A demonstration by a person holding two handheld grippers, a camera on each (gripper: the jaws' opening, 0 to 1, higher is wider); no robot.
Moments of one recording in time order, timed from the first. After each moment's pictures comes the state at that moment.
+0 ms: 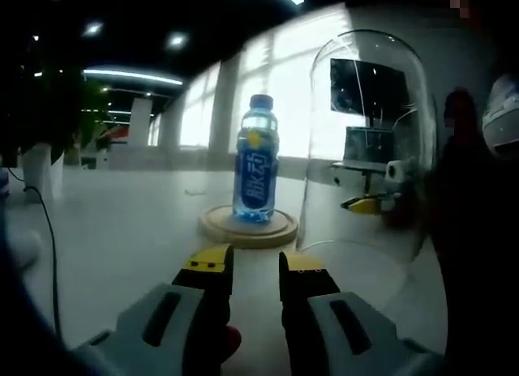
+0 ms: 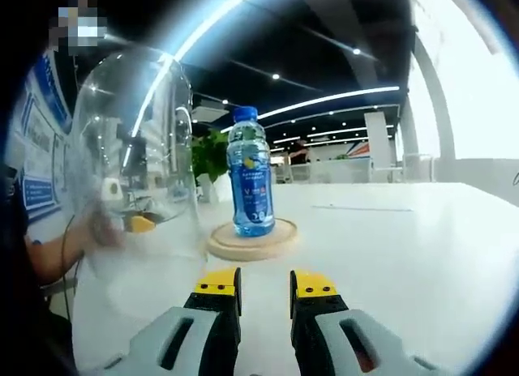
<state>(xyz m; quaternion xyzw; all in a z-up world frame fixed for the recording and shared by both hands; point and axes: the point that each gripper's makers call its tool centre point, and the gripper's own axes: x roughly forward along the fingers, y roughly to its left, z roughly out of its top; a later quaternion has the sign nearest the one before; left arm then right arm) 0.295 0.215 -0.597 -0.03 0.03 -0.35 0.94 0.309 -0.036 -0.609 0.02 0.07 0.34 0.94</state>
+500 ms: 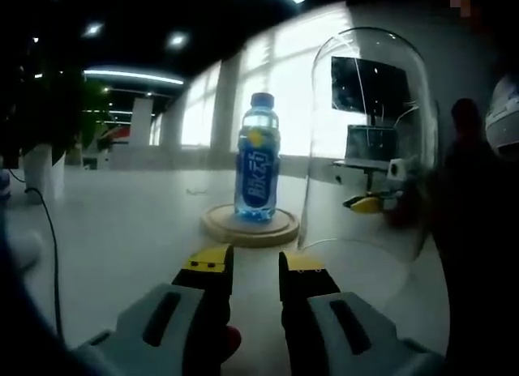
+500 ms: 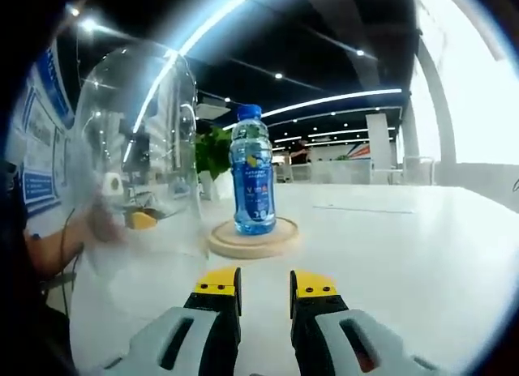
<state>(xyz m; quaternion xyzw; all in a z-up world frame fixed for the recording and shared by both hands) 0.296 0.215 -0.598 -0.02 0.03 -0.34 0.94 0.307 -0.034 -0.610 0.00 0.06 0.34 0.94</state>
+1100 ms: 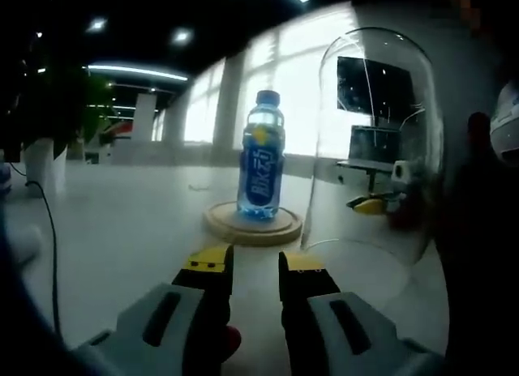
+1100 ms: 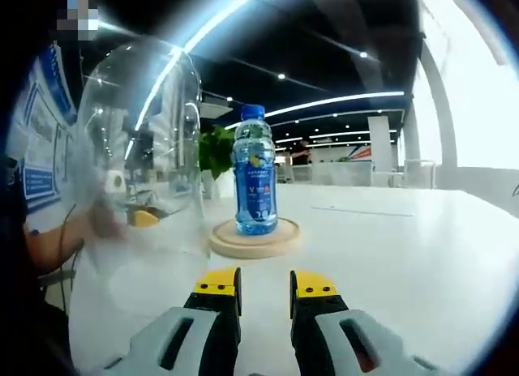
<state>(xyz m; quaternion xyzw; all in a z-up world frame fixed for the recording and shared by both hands) 0.300 0.216 -0.600 -0.04 0.04 -0.34 0.94 0.306 -0.034 -0.610 -0.01 0.06 0.34 0.94</state>
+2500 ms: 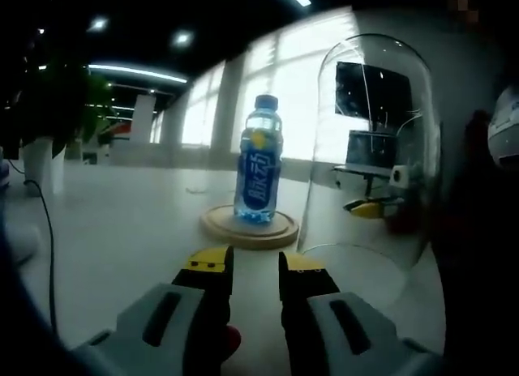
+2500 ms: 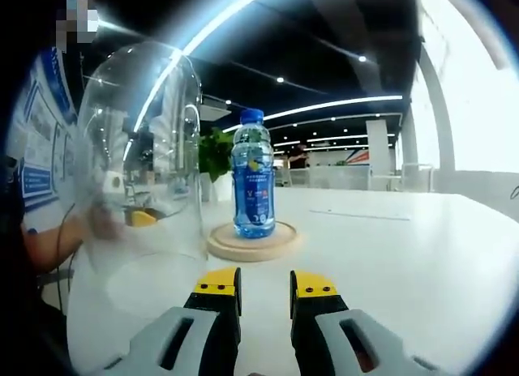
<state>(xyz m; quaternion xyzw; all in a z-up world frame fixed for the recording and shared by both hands) 0.298 0.213 -0.597 -0.04 0.04 -0.34 0.94 0.307 -0.037 -0.607 -0.01 0.05 0.33 0.94</state>
